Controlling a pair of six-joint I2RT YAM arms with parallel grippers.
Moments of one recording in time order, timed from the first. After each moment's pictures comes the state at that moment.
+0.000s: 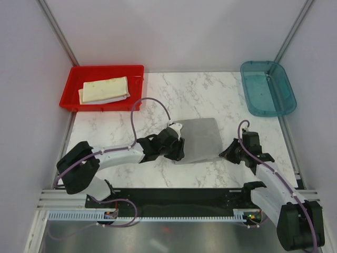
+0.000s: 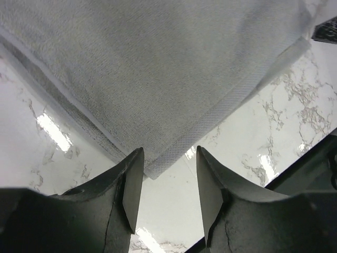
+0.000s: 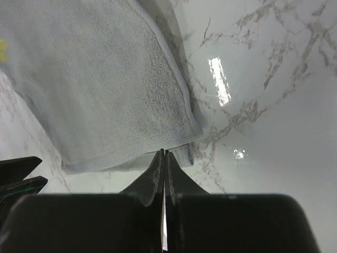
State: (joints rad) left arm -0.97 1.51 0.81 -0.11 -0.05 -0.58; right arm 0.11 0.89 0.34 -0.34 -0.27 0.71
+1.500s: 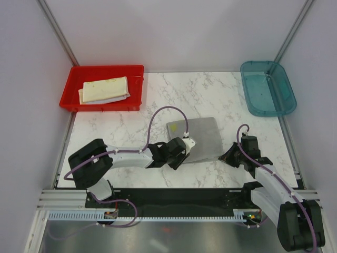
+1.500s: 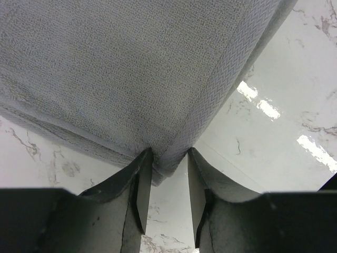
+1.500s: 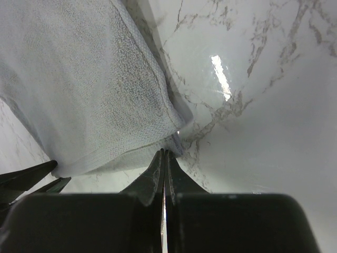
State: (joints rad) left arm -1.09 1.61 0.81 -0.11 -0.10 -0.16; right arm 0.12 0.88 0.25 -0.28 -0.26 0.75
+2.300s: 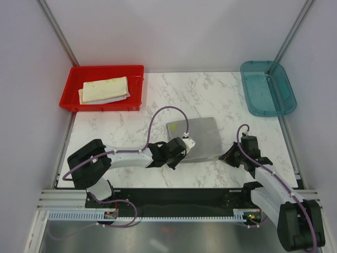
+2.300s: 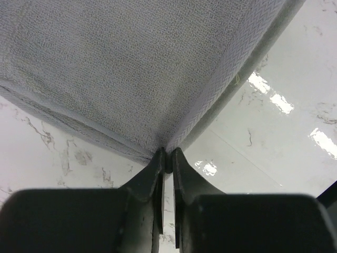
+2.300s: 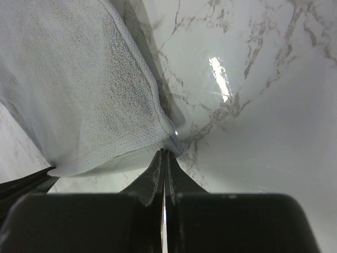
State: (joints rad) left arm -1.09 1.60 0.83 -0.17 -0.14 -0.15; right arm 0.12 0.88 0.25 -0.28 -0.25 0.75
